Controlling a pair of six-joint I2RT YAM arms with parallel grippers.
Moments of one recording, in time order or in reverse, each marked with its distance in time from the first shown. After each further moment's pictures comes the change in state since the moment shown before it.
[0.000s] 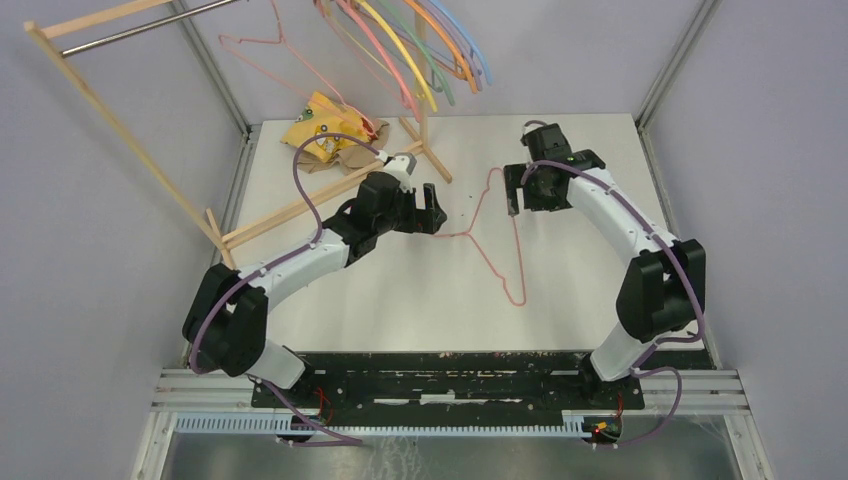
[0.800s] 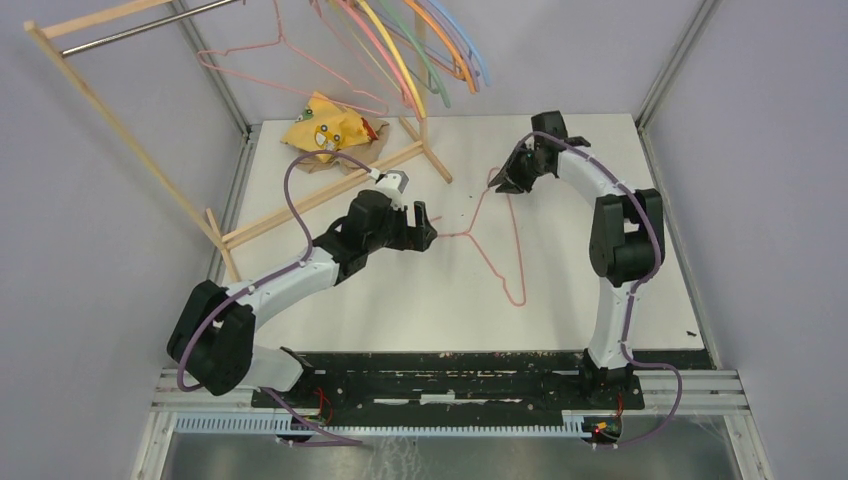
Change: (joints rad) left arm -0.004 -0.103 -0.156 0.021 -0.016 -0.001; right arm -0.117 0.409 0.117 0.358 -0.531 0.684
